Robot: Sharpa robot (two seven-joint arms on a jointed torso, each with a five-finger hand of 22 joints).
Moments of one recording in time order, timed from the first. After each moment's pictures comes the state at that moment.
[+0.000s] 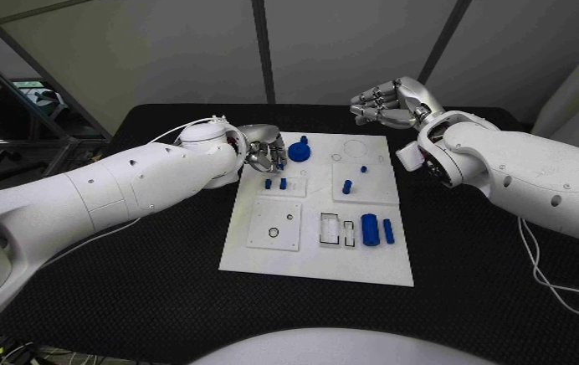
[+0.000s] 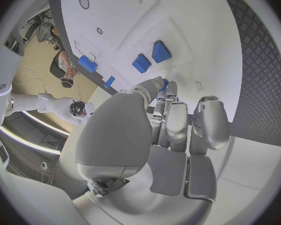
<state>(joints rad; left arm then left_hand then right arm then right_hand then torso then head) 1.15 -0.62 0.05 1.22 -1.44 -0.01 -0.11 1.46 -0.16 0.44 0.08 0.20 1.05 0.12 0.16 0.15 1.17 0.05 0.26 0.11 1.47 -0.02 1.29 1.02 0.09 1.47 0.08 1.23 1.31 1.17 -0.71 0.09 1.28 -0.72 -0.33 0.25 1.39 -0.07 0.20 0.15 0.27 0.96 0.23 0.07 0.07 1.12 0.16 0.07 0.06 1.18 0.12 0.07 0.11 0.18 1.03 0.22 0.16 0.08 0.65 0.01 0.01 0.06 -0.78</state>
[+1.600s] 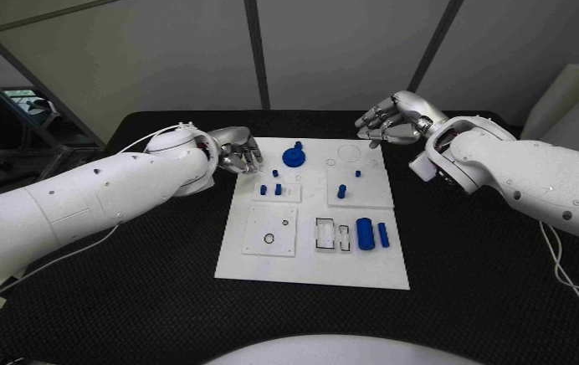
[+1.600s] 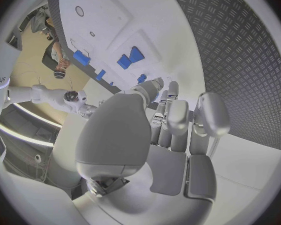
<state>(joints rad) 1.15 -0.71 0.05 1.22 -1.35 -0.07 -0.10 1.41 -0.18 0.45 0.07 0.20 0.97 0.15 0.10 0.11 1.16 0.07 0.20 0.13 1.40 -0.01 1.23 0.89 0.09 1.41 0.09 1.07 1.27 1.17 -0.80 0.09 1.34 -0.99 -0.27 0.15 1.49 -0.07 0.22 0.02 0.24 1.06 0.16 0.10 0.09 1.21 0.09 0.11 0.07 1.46 0.01 0.23 0.20 0.18 1.29 0.10 0.32 0.16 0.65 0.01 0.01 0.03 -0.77</state>
